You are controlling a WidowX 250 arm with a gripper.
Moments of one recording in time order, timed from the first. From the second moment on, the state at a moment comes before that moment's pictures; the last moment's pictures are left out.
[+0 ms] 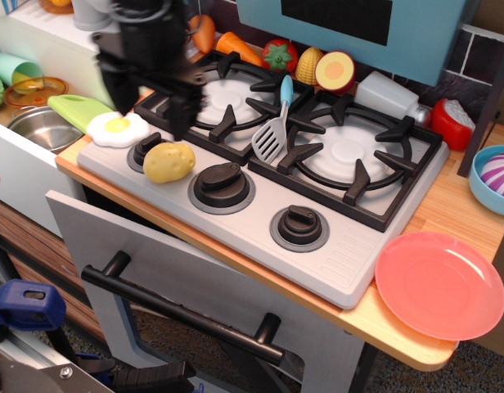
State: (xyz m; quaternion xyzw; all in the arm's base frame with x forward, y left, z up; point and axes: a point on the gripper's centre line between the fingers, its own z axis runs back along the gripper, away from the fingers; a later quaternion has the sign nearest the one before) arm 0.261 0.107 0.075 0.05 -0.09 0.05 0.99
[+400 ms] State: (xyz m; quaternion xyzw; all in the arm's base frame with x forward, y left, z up) arm 0.258 0.113 0.063 0.04 -0.12 0.05 0.99
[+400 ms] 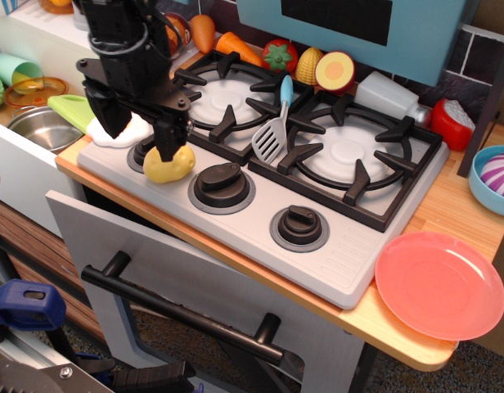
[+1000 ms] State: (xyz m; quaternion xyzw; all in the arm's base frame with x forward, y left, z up) arm 0.262 0.104 0.044 0.01 -0.13 0.03 0.99
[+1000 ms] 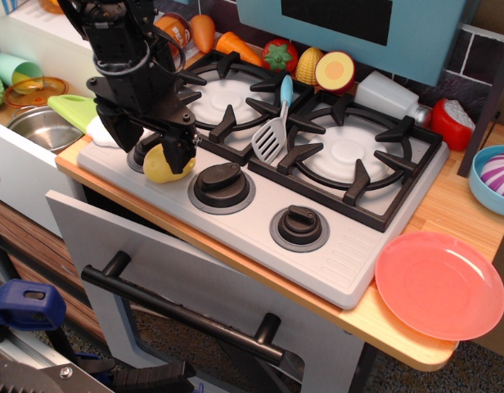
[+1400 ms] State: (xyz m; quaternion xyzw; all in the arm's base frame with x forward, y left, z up) arm 0.263 0.100 0.030 -0.02 -0.13 0.03 0.99
